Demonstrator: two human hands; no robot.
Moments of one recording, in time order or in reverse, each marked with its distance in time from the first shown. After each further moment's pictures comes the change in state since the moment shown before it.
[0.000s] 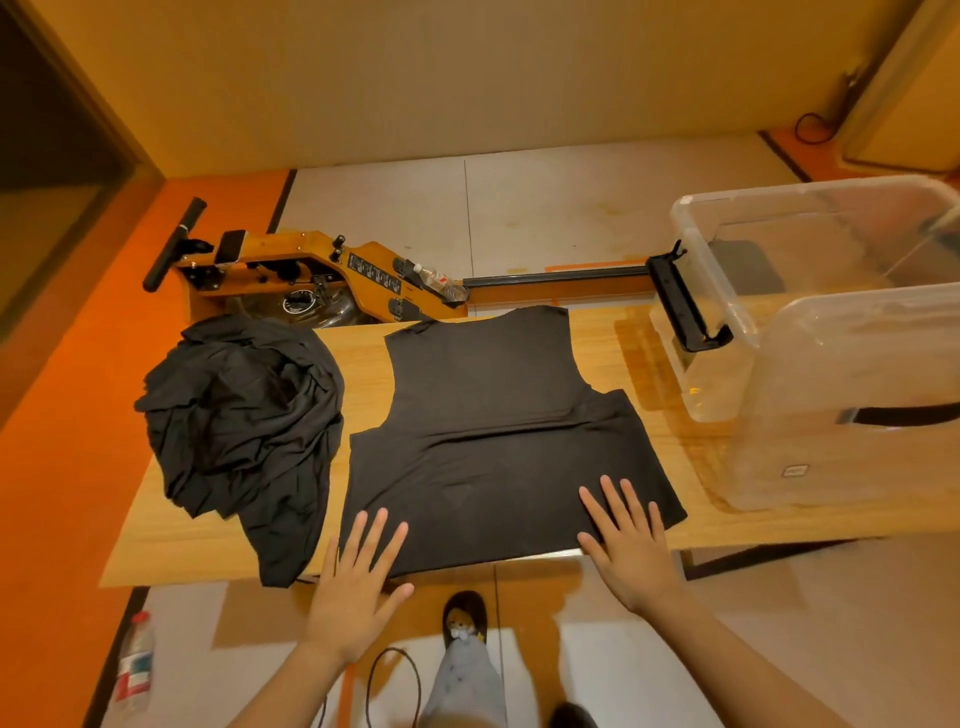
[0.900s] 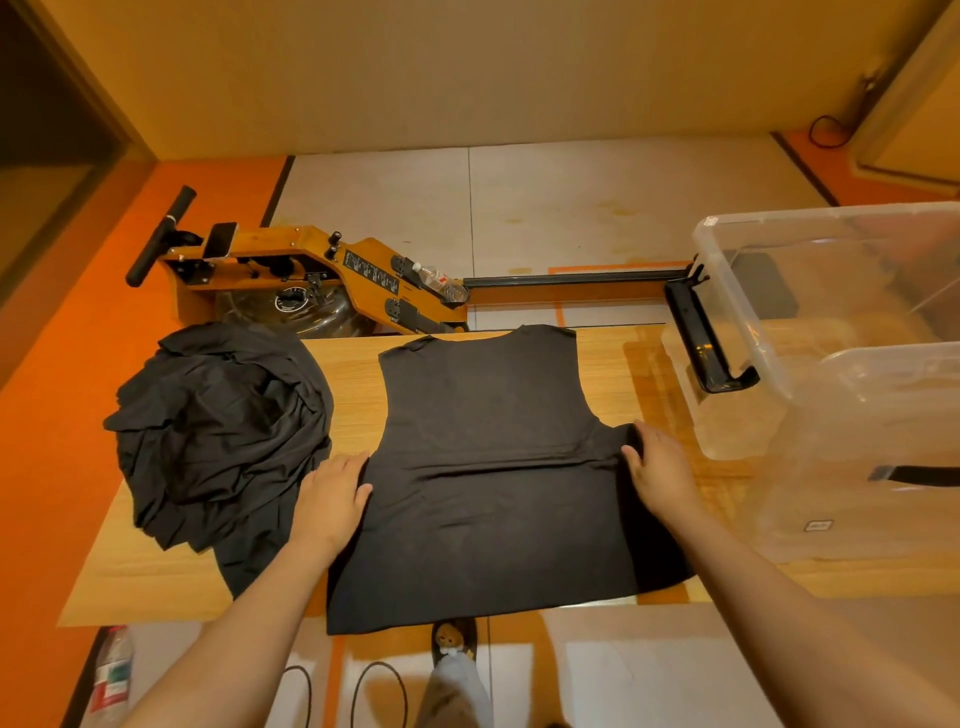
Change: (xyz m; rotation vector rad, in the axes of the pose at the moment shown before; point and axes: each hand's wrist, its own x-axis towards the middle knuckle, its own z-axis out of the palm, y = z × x) left_hand 0.122 -0.029 -0.085 -0.275 0.128 -0.222; right_hand 0.114 0.035 -0.083 0.371 0.273 0.178
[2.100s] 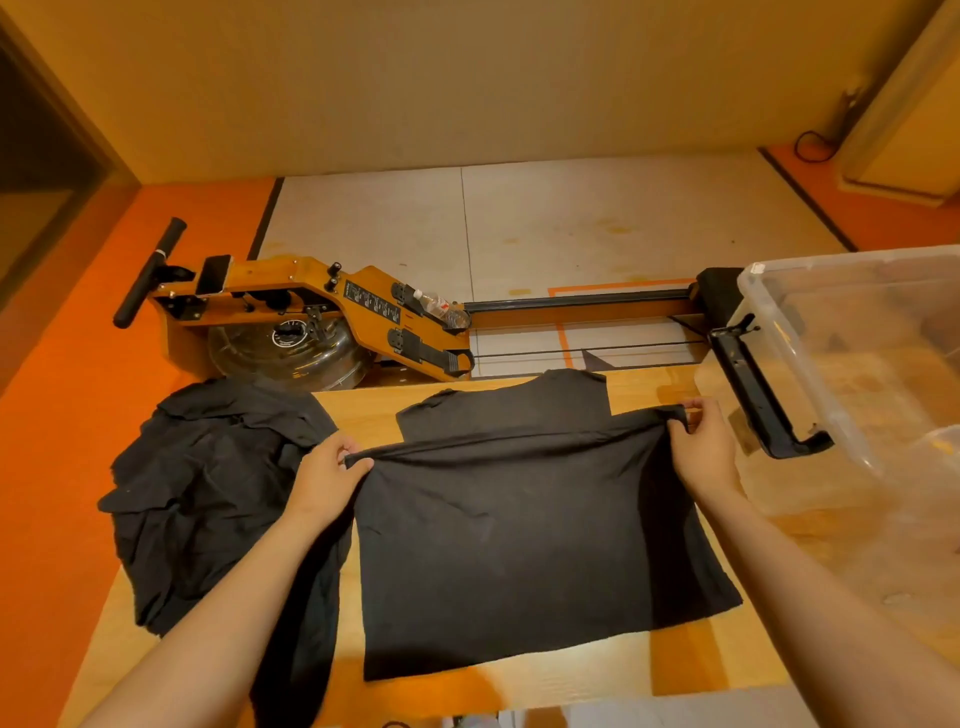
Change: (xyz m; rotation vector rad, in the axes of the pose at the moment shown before) left_hand 0.093 -0.025 -0.068 -0.645 0.028 -0.151; right_hand 0.068 -0.064 -0.032 0.455 0.316 0.225
